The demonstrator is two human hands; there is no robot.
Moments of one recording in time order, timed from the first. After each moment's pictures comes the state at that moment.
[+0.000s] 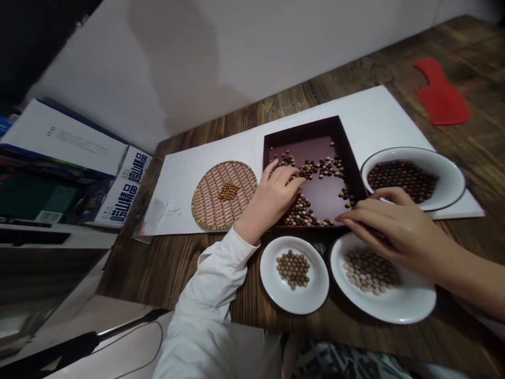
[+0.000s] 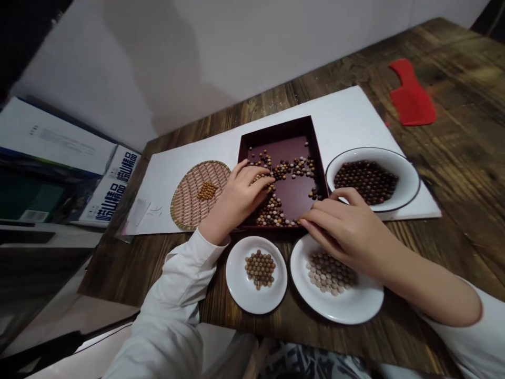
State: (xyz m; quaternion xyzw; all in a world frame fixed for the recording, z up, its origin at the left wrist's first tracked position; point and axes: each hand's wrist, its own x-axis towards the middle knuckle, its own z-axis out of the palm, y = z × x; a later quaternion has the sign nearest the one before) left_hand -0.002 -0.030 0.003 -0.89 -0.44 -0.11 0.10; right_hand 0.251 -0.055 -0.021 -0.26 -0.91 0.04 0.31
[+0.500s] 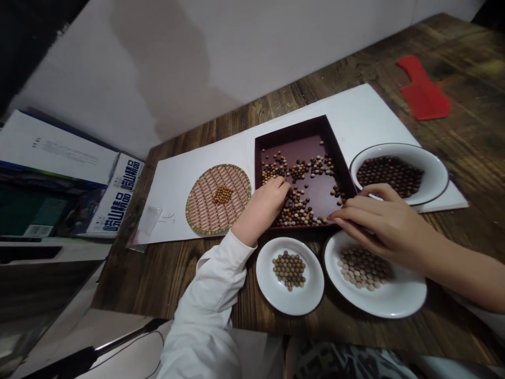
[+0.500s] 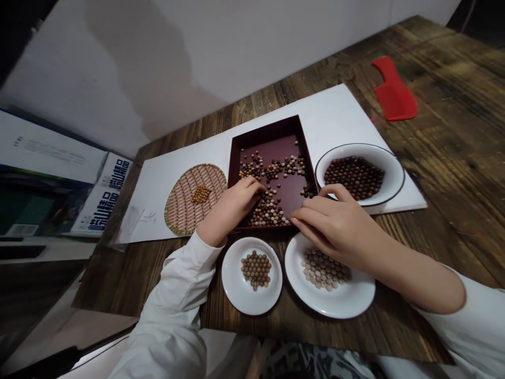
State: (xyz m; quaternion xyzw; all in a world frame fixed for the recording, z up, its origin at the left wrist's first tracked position) left_hand 0.002 -0.030 -0.001 -0.87 -0.48 -0.02 -0.07; right_hand 0.250 -0.055 -0.022 -0.26 -0.91 0.04 0.32
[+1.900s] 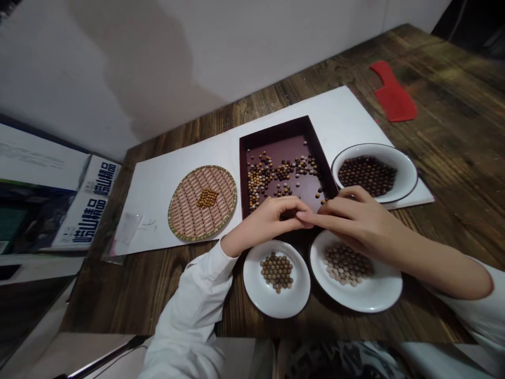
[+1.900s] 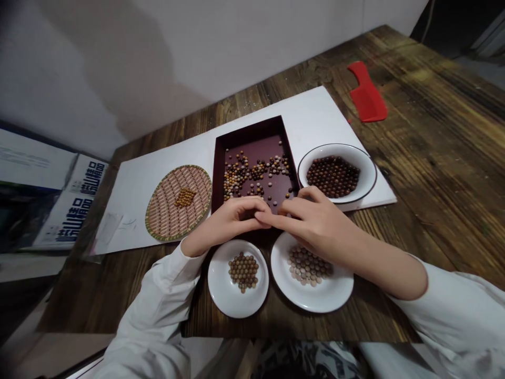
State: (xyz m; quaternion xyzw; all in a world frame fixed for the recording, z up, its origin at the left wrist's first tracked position) left_hand 0.026 -0.045 0.015 -0.73 -0.35 -0.20 -0.55; right_hand 0.253 -0.058 -0.025 -0.25 -0.93 0.03 0.28
